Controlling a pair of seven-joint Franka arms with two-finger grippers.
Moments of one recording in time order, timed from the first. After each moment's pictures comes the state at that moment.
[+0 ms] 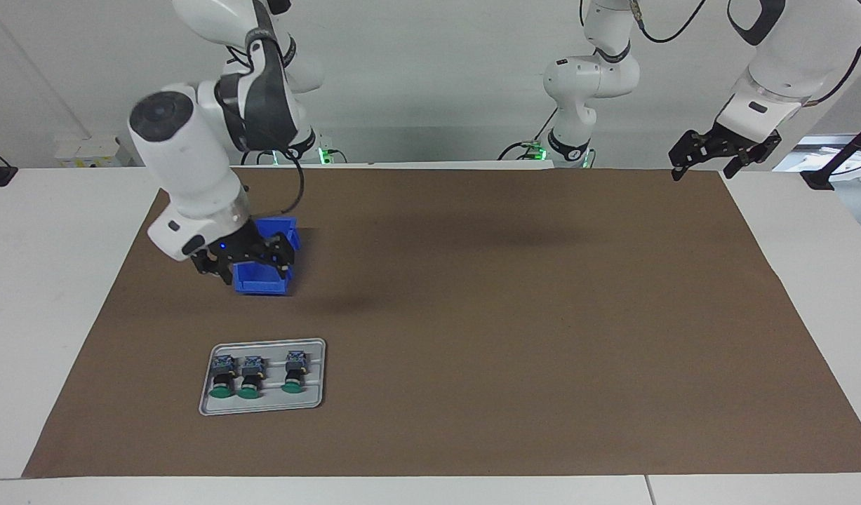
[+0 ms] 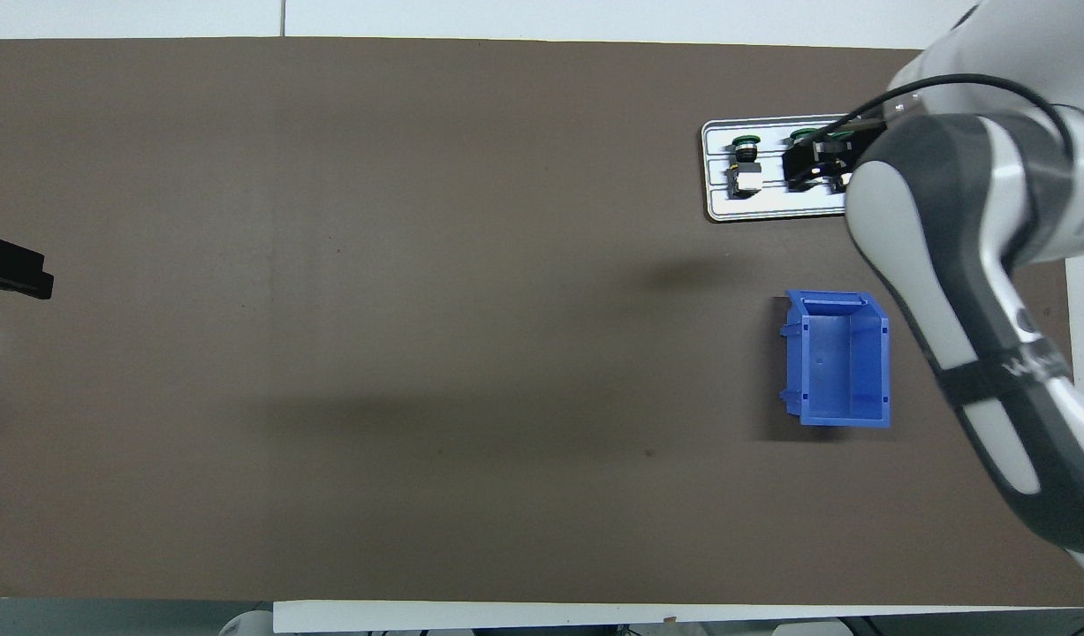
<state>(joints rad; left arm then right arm) -0.03 -0.08 -0.05 -1.62 0.05 1.44 0.03 0.21 0.34 -0.07 -1.55 0.03 1.93 0.05</state>
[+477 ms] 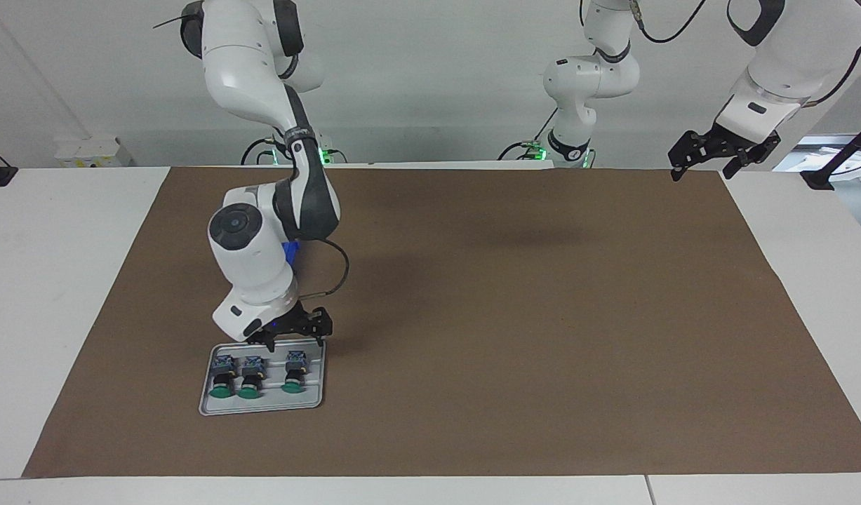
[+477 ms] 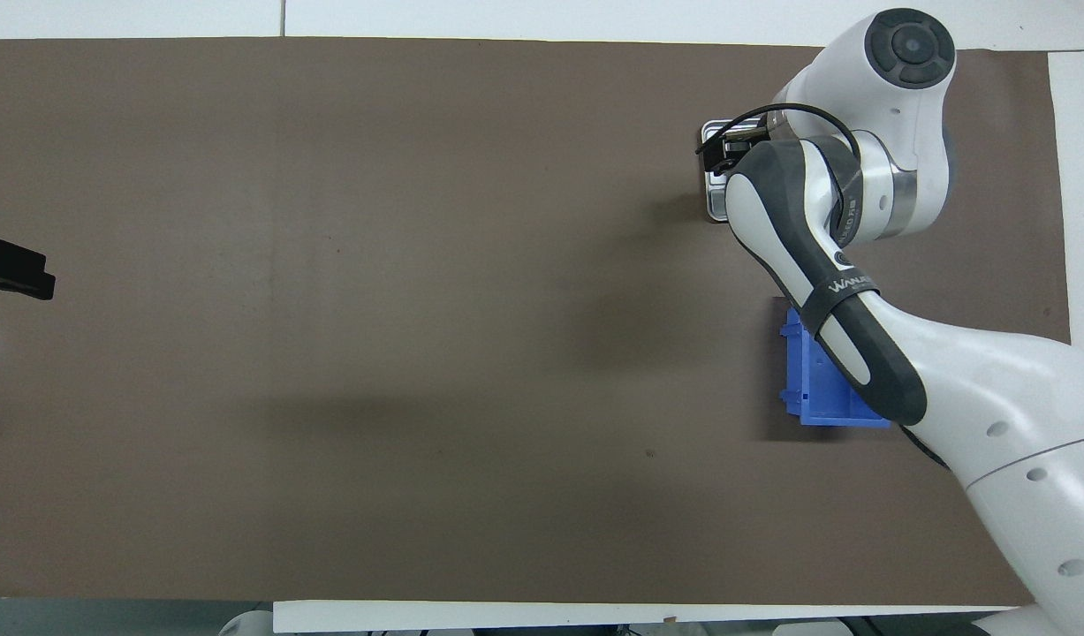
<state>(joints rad) -0.03 -0.08 -0.05 -1.62 0.05 1.44 0.03 0.22 0.54 -0.07 -1.54 0.03 2.16 0.06</state>
